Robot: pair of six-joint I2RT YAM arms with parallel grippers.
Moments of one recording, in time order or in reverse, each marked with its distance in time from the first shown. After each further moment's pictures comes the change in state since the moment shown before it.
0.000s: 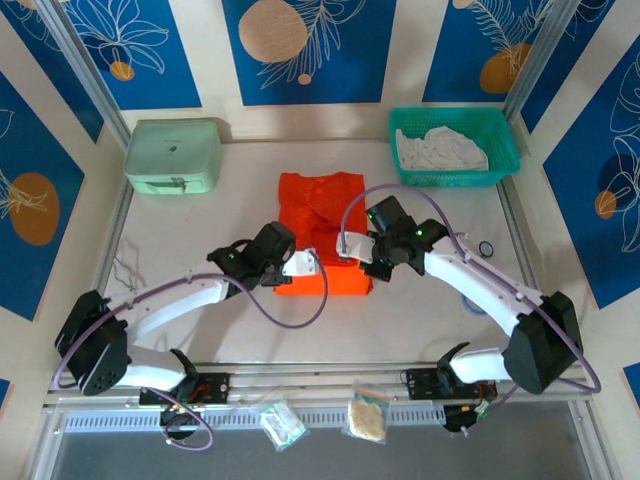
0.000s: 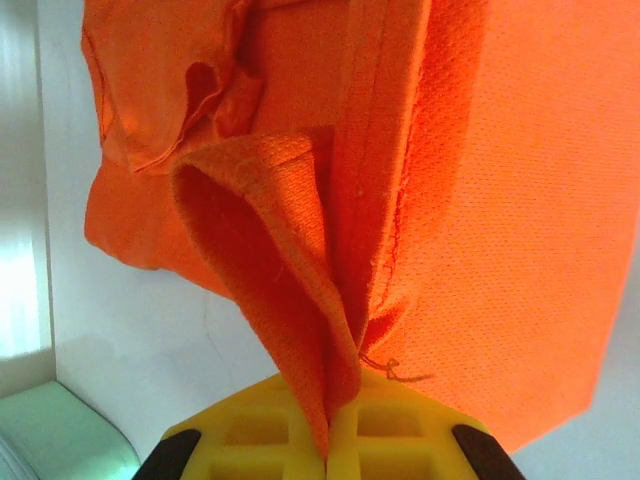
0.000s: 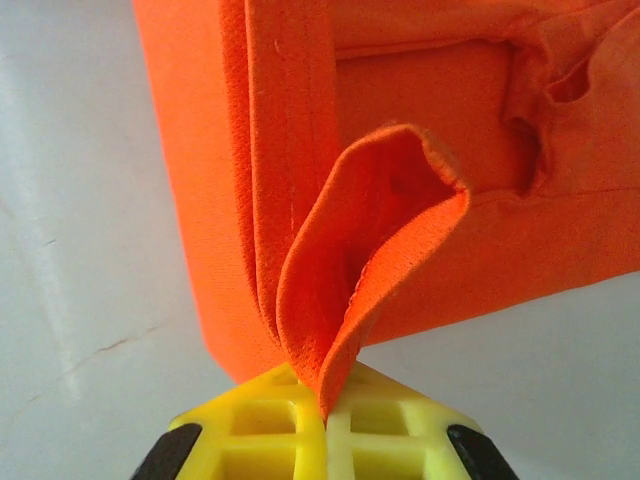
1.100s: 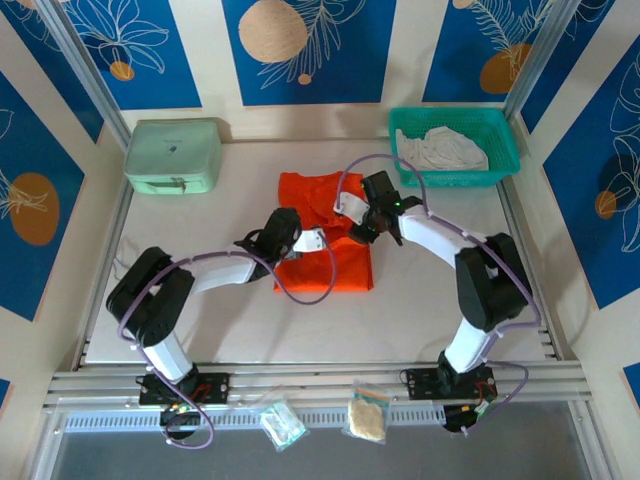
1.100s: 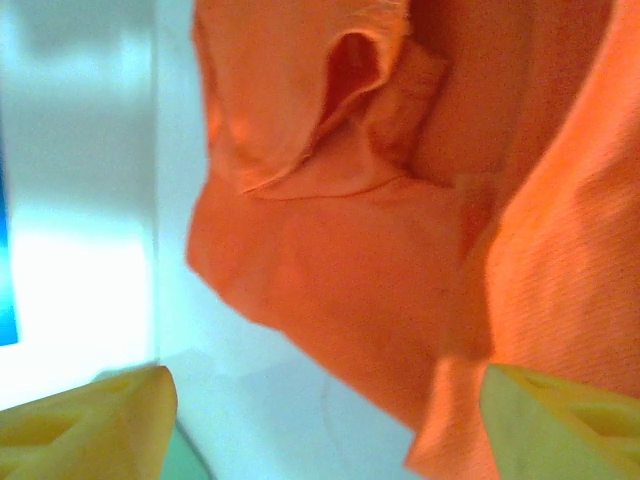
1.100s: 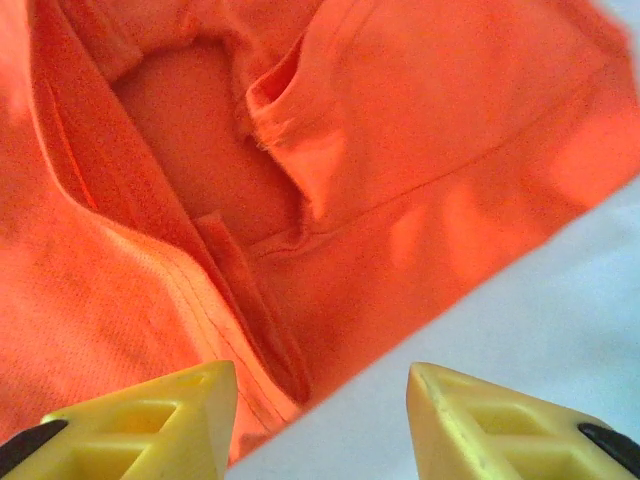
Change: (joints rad) left arm 0.113 0.291 -0.030 0.572 -0.085 0.196; right arm -0.127 0.317 0.110 0.350 0.078 0.162
